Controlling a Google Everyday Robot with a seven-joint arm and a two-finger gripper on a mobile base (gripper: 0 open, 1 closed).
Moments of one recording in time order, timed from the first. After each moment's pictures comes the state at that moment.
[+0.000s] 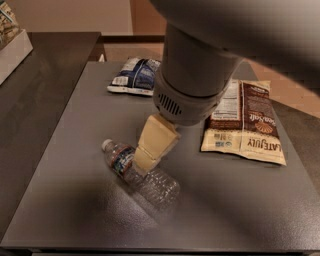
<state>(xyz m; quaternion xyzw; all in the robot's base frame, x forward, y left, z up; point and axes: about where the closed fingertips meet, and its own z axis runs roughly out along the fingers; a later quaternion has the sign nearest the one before) 0.399 -0.034 0.941 -0.41 0.90 -0.02 0.14</state>
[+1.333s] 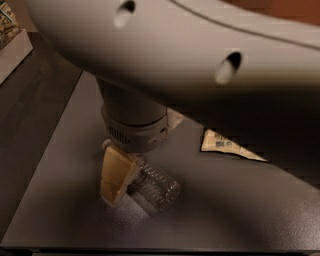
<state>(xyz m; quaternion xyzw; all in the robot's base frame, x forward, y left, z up) 0.367 0.018 0.913 -0.45 0.89 -0.05 0.08</state>
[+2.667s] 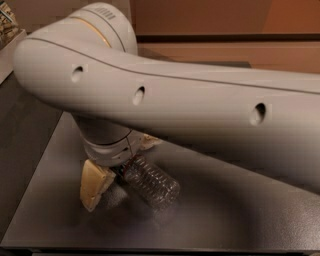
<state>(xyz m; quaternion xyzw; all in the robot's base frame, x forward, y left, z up) 0.380 0.063 0.846 -0.40 0.91 -0.04 0.03</state>
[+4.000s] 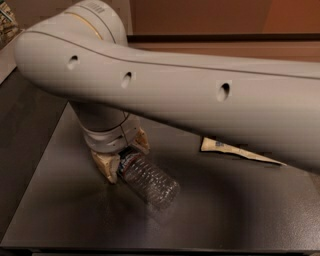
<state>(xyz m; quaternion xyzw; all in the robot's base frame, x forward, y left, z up) 0.407 0.068 0.840 -0.37 0.93 -0.06 0.02</state>
